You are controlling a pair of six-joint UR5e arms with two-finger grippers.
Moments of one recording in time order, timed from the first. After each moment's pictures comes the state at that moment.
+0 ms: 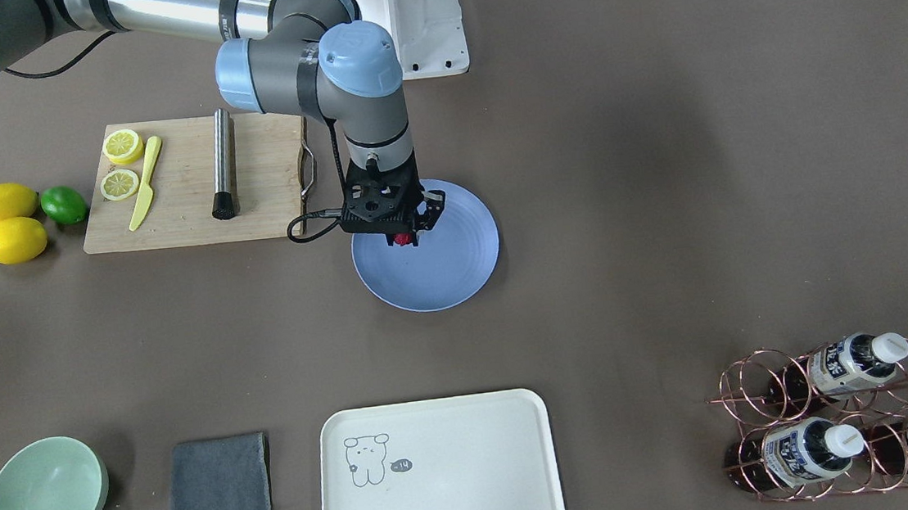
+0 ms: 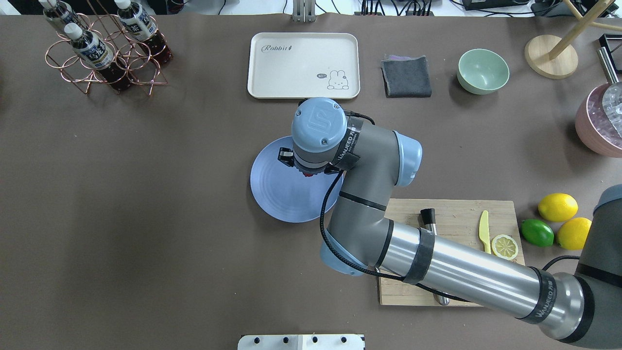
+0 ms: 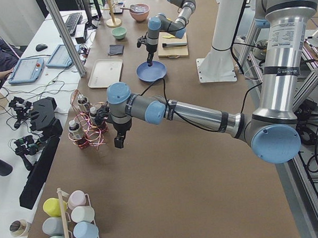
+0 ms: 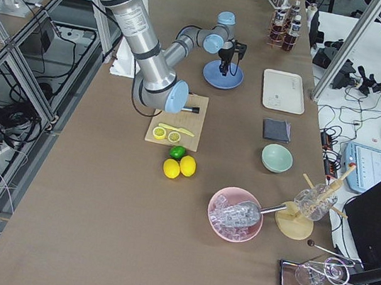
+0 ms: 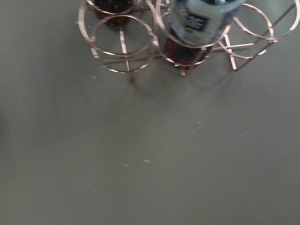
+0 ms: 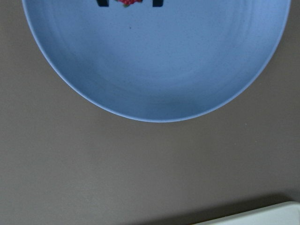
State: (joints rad) left arm -1.47 -1.66 -1.71 -1.62 -2.33 -0.04; right arm 0.49 -0.73 1.45 -1.48 1.75 1.43
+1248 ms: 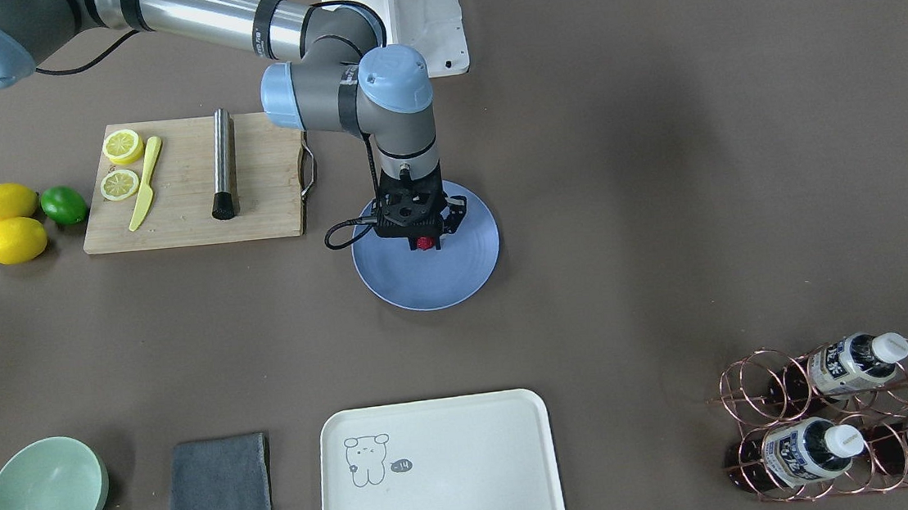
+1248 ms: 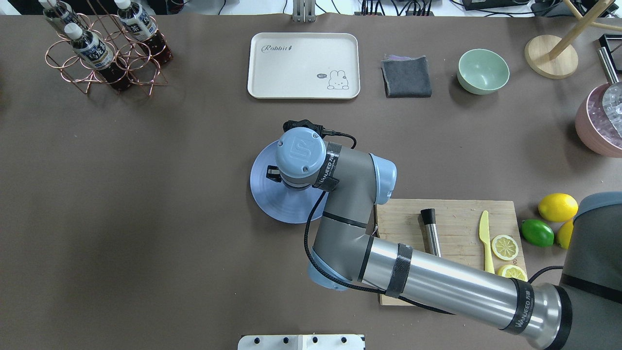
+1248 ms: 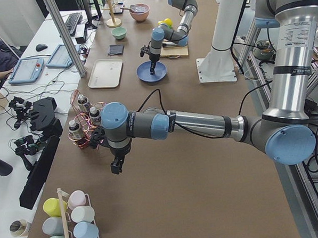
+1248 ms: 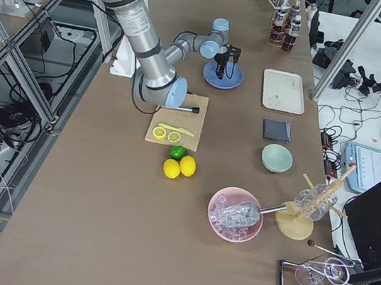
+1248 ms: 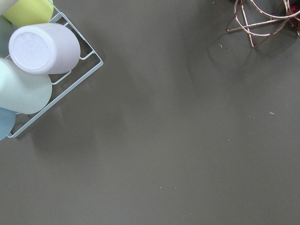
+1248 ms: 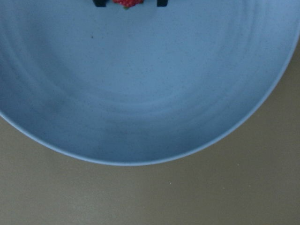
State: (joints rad) left arm -1.60 -1.65 -1.63 -1.56 -2.33 0.17; right arm 0.43 -0.71 1.34 -1.37 1.70 1.42
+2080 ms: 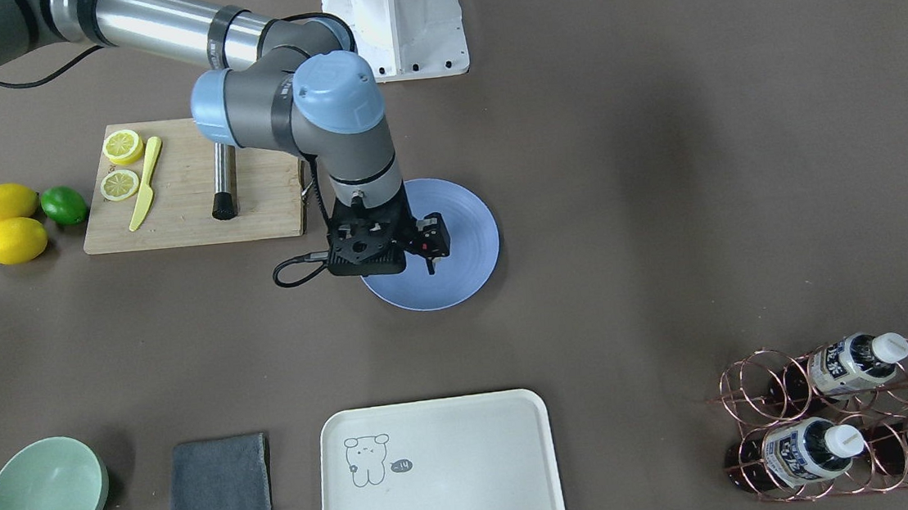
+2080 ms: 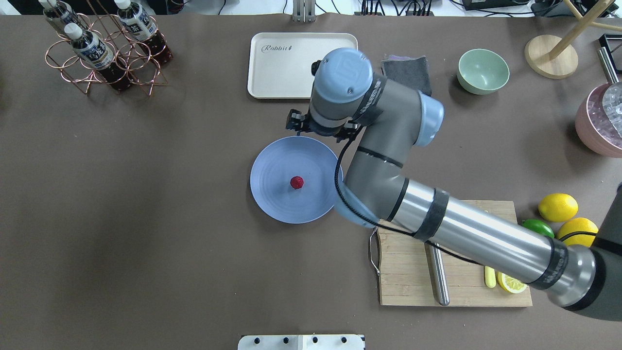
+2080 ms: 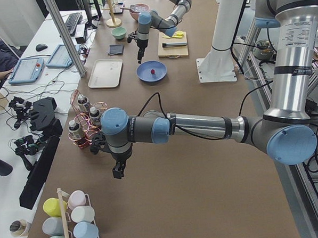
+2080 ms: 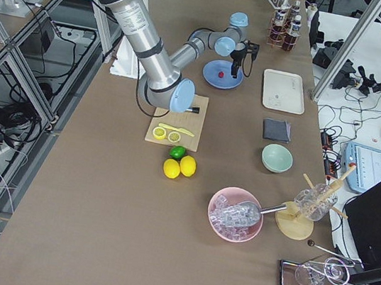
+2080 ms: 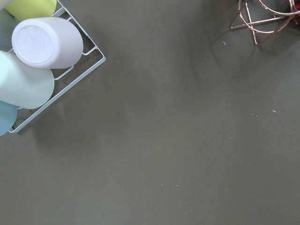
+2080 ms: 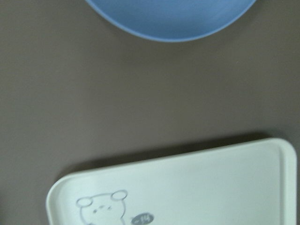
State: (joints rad) left arm -1.61 -1.65 -1.59 -1.56 -2.33 0.17; right arm 0.65 -0.75 1.44 -1.43 1.88 1.28
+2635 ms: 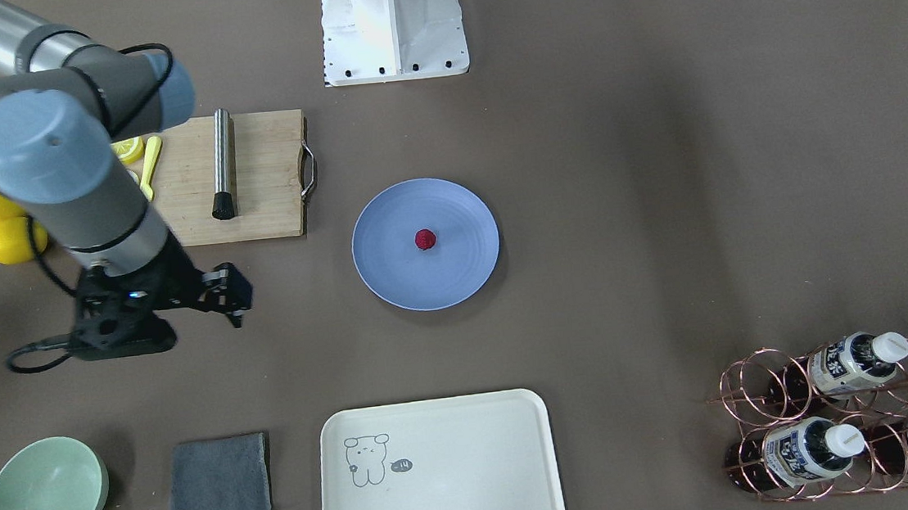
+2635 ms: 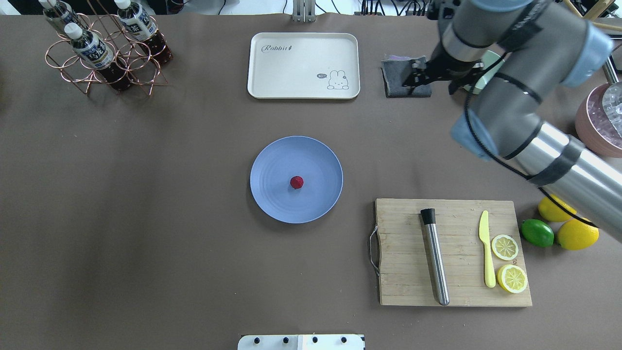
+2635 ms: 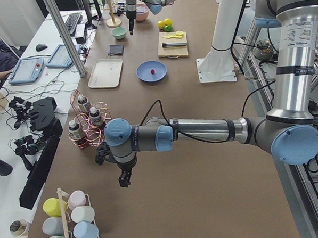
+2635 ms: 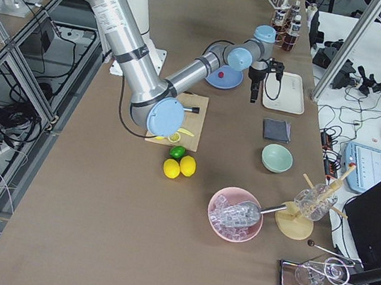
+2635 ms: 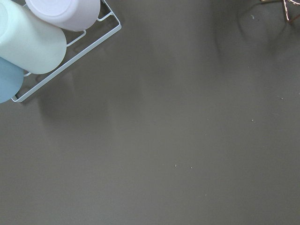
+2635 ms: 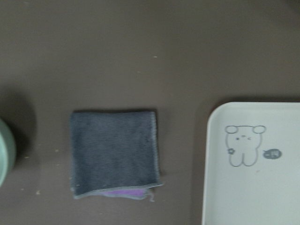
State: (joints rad) left arm -1.61 -1.62 -1.56 -1.56 -2.33 0.17; right arm 0.96 -1.02 1.66 -1.60 2.09 0.79
